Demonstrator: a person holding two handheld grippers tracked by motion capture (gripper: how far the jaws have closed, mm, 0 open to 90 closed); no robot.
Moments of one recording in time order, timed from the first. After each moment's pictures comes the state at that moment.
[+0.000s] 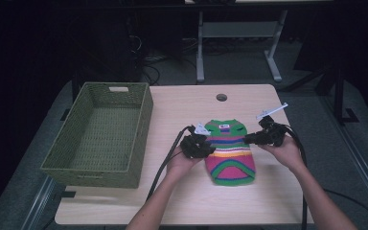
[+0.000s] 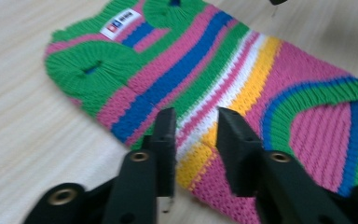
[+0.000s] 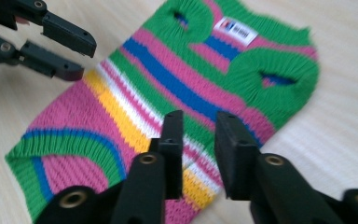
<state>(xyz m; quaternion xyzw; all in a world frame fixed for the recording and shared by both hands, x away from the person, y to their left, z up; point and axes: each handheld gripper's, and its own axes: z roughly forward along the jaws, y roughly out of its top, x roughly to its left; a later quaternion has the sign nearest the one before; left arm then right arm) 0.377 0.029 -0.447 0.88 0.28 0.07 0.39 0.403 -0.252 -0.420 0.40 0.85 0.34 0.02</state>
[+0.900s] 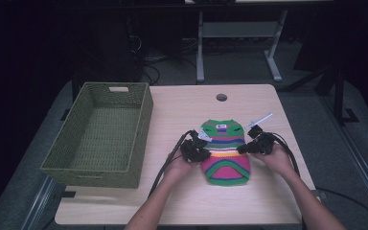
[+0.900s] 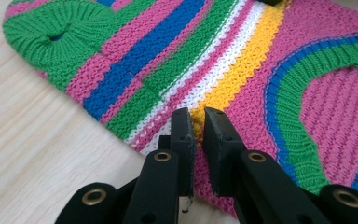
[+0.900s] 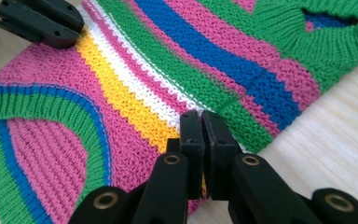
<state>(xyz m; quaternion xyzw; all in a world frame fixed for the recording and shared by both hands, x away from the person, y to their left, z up) 0.374 0.032 -0.458 0.90 0.27 0.08 0.32 0.400 -0.227 -0.455 0.40 0.87 0.30 -0.01</state>
